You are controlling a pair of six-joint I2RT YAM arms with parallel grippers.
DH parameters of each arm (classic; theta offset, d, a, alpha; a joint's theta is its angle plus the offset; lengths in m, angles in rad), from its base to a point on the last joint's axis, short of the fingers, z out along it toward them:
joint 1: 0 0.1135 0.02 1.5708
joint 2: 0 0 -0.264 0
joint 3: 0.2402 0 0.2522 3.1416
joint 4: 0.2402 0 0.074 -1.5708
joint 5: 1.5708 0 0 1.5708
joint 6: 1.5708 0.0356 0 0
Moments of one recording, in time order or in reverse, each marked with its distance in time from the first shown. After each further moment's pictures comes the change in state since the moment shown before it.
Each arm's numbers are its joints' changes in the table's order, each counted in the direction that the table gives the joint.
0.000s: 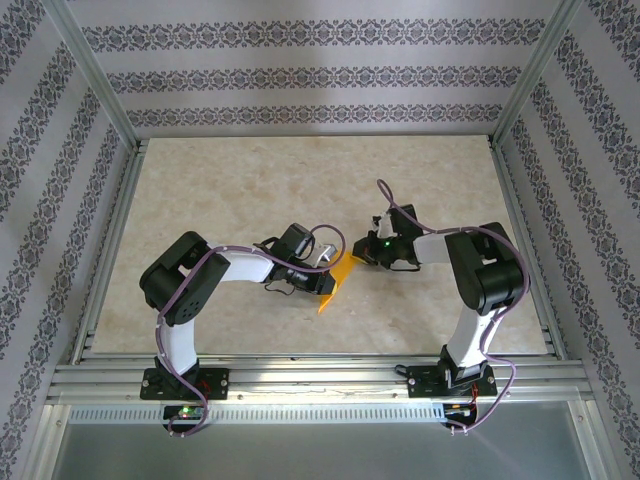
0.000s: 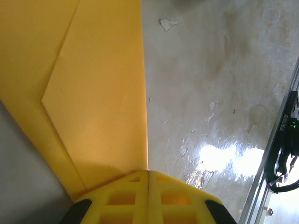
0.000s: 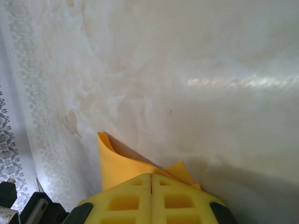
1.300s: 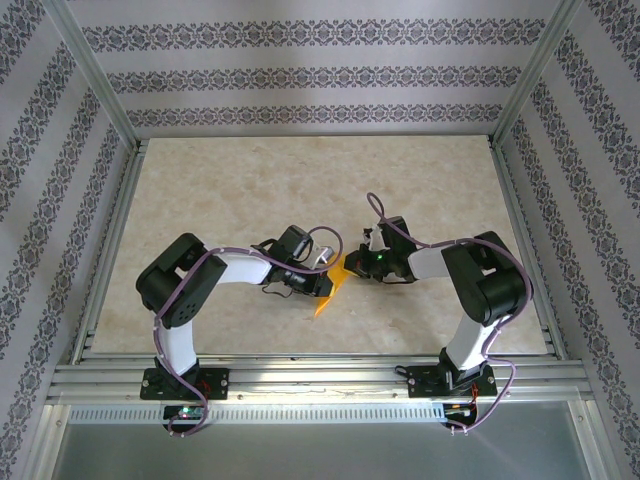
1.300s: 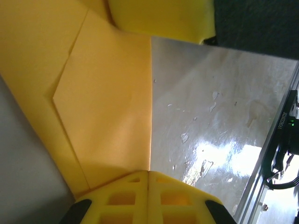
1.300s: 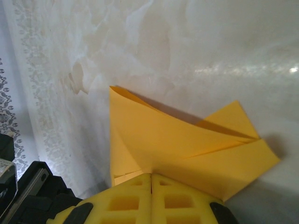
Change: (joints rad) left arm 0.000 0.034 -0.027 0.021 -0.003 -0.036; right arm 0.111 0.068 -0.127 -0.114 0.016 0.085
